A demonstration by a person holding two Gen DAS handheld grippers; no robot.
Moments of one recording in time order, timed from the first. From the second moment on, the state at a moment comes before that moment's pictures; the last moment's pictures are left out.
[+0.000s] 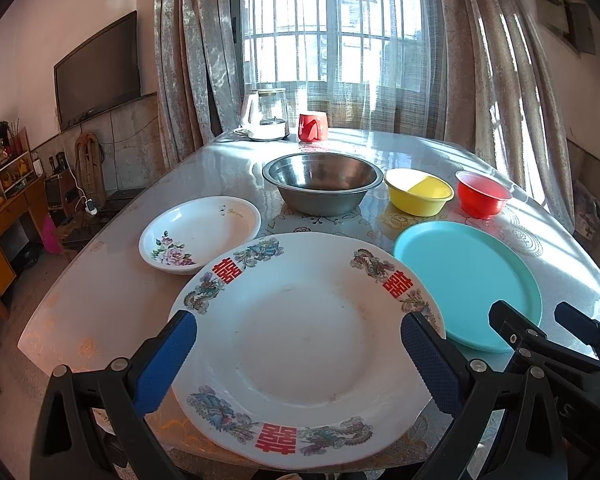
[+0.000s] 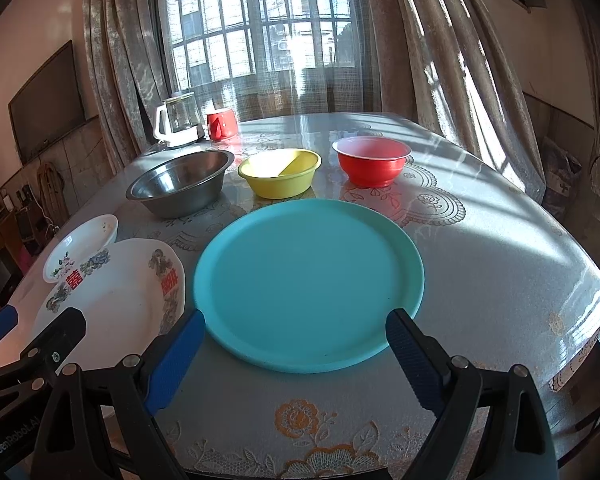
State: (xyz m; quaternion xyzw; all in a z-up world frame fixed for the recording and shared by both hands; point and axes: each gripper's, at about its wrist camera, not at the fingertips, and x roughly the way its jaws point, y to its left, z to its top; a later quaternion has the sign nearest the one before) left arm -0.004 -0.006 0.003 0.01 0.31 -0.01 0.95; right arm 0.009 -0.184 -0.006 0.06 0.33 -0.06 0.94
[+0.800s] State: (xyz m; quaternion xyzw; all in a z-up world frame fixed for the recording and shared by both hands) left arm 0.011 -0.020 -0.006 0.01 0.34 -0.07 0.94; right arm 0.016 -0.199 -0.014 0.08 0.33 -0.06 0.94
